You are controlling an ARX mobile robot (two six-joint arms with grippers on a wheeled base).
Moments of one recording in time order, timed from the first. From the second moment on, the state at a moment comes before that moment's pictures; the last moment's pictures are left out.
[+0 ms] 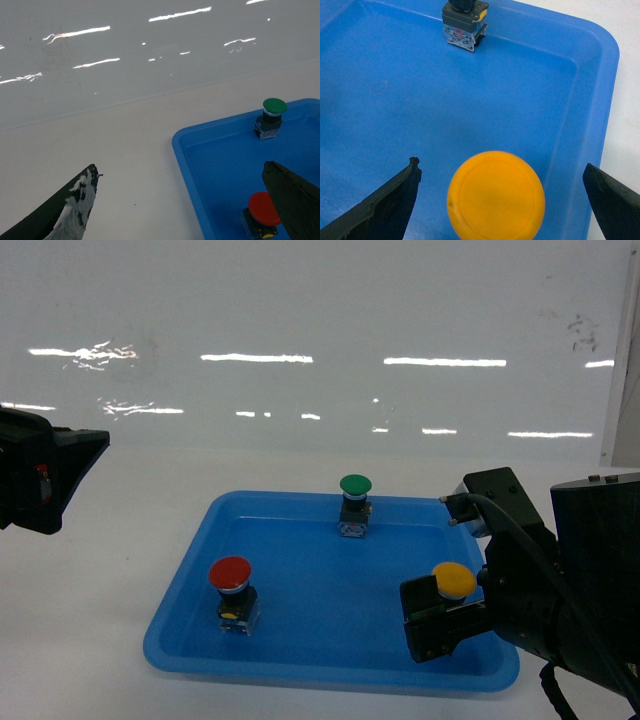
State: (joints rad) left arm 0.00 1.47 0.44 0.77 0.20 0.16; right arm 0.33 2.13 0.75 0.80 -0.05 0.01
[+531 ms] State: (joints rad) left arm 0.00 1.47 0.44 0.77 0.20 0.16; right arm 0.35 2.14 0.75 0.82 -0.09 0.02
